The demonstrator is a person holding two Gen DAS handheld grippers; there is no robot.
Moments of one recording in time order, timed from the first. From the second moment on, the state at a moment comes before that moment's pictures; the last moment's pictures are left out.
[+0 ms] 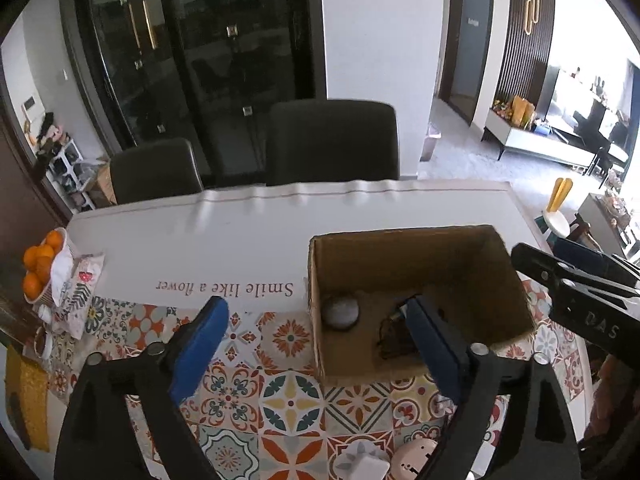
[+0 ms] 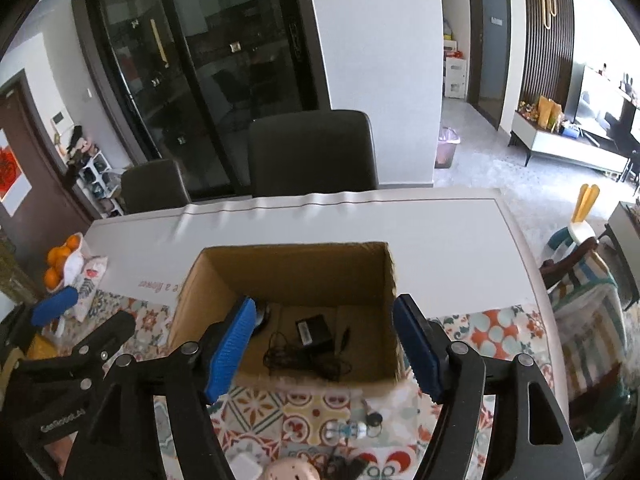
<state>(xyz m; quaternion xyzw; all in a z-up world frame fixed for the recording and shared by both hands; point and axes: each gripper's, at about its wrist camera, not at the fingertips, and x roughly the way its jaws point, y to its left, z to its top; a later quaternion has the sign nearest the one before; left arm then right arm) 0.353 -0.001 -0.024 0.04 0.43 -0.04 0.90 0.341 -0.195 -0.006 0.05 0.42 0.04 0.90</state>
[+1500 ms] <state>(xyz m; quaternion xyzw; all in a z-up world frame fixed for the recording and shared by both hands) 0.179 -0.021 -0.078 0.08 0.47 -0.07 0.88 0.158 -0.198 -0.072 0.05 0.48 0.08 0.87</state>
